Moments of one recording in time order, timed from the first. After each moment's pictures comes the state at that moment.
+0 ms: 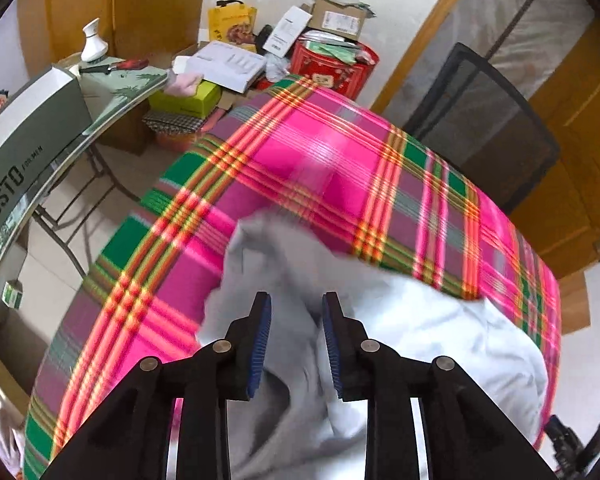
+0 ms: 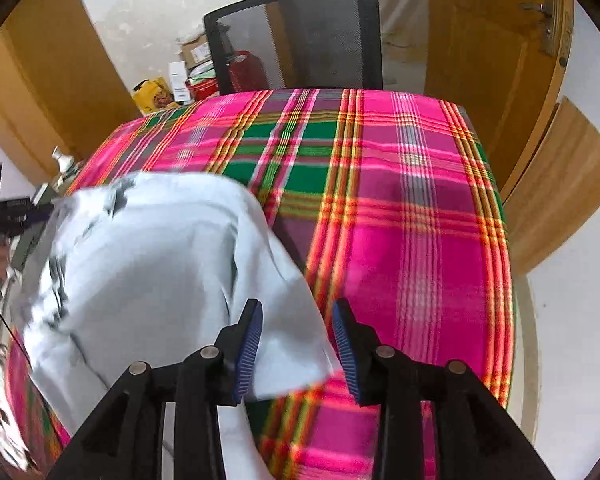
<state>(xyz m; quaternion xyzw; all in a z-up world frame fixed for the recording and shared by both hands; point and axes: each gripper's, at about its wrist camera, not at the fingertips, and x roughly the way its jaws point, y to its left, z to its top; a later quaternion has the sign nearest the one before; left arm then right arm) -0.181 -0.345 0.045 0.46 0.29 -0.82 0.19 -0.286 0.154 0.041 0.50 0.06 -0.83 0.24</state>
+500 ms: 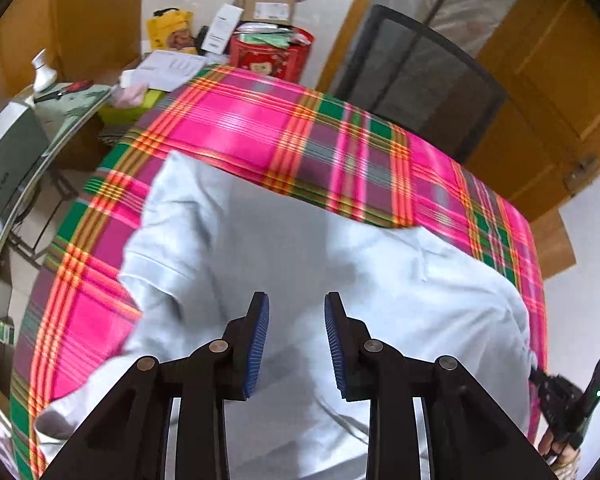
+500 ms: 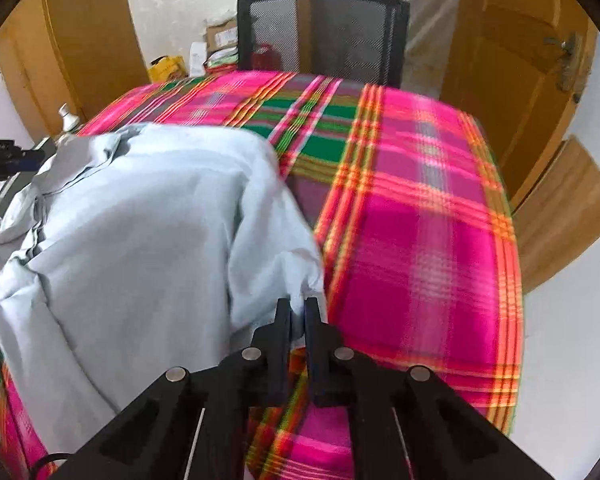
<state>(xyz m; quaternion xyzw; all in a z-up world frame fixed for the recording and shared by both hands) -0.181 -0.269 0.056 0.47 0.23 -0.84 0.11 -0.267 0.142 0.020 0.46 0.13 -0.85 0.24</state>
